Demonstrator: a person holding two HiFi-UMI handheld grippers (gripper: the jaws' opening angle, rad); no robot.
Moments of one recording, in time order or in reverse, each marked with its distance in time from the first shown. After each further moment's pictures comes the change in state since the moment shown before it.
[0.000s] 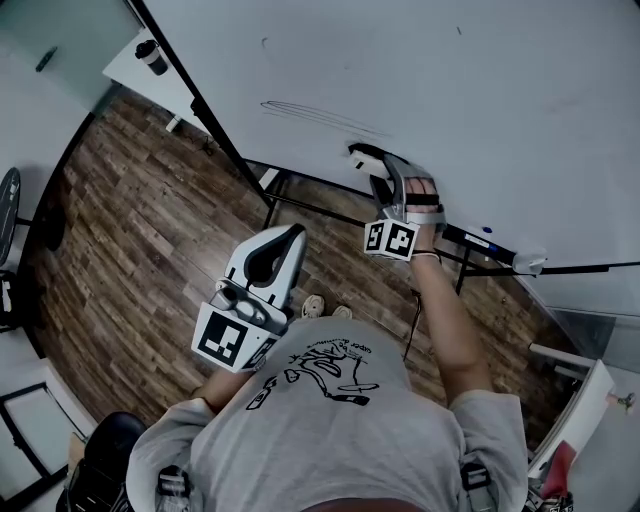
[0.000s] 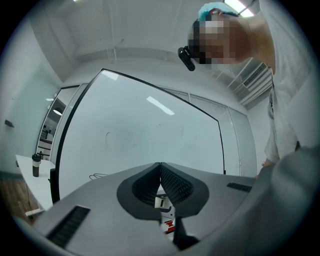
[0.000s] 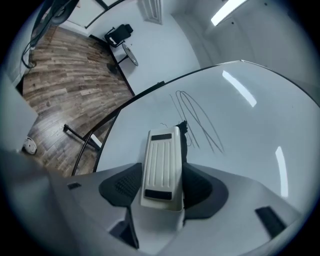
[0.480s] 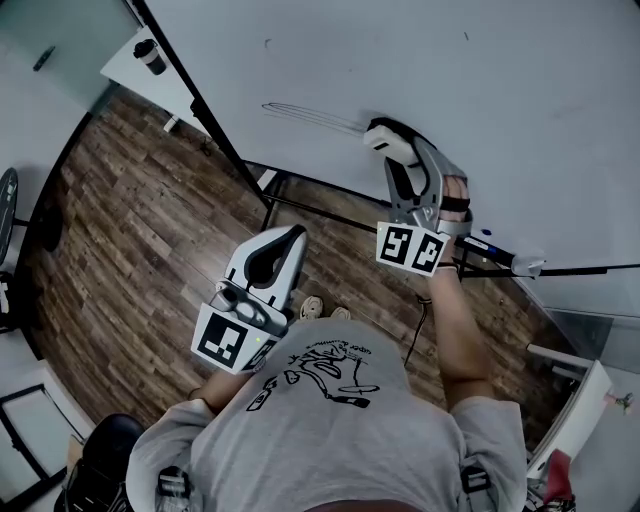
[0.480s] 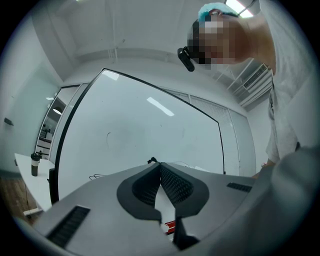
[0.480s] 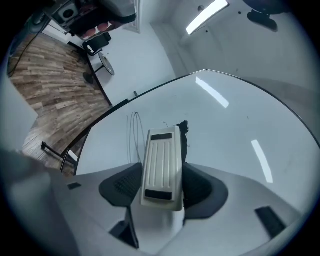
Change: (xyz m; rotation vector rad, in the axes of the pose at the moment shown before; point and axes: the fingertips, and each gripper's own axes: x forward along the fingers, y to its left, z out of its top) left arm 0.002 0.007 0.001 -0.010 -0.009 -0.007; right arm -0.054 -0.117 0.035 0.158 -0.072 -0.193
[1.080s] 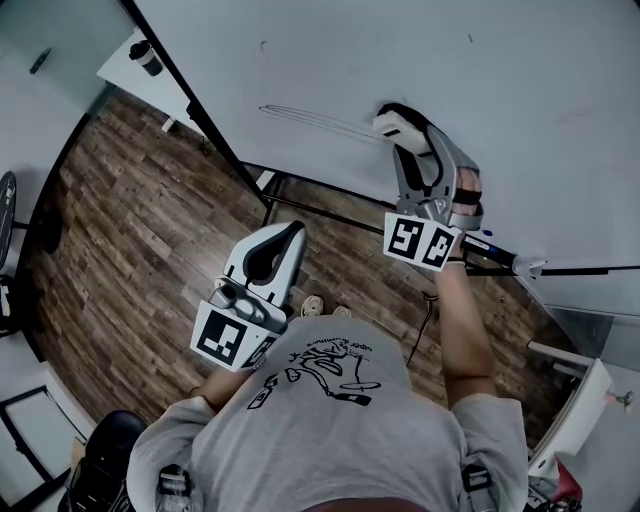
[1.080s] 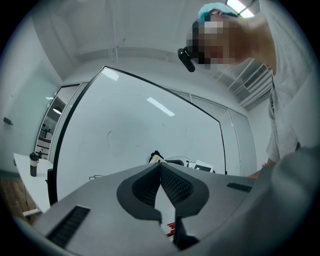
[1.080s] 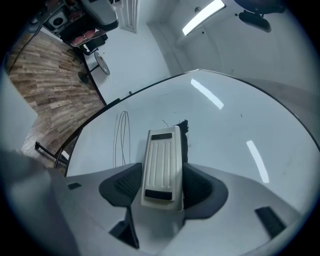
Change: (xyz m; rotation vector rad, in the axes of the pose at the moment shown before) left arm 0.011 0.012 -0.001 0.003 -0.009 -0.001; right arm 0.013 -0.031 0.000 0.011 -0.008 -0.053
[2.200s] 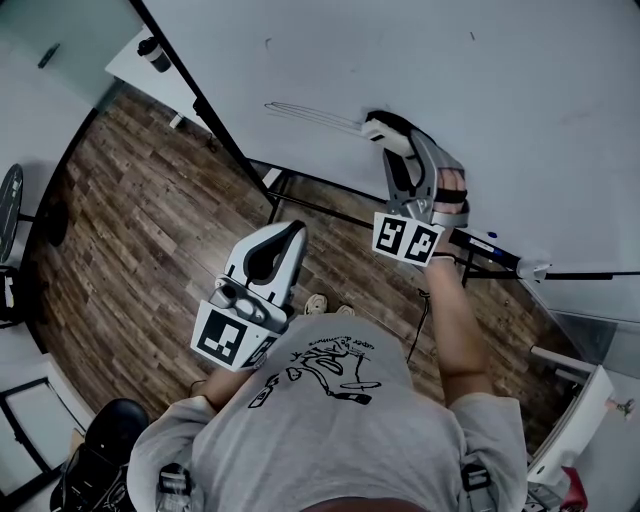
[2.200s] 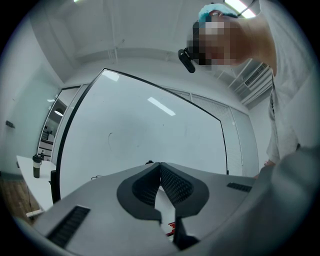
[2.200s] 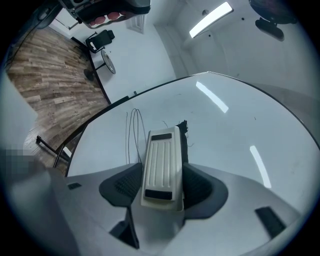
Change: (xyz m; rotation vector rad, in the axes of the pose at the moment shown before) left arm -0.005 -0.003 0.001 0.011 0.012 0.021; right arm 0.010 0.040 -0.002 -0.050 -0.019 0.012
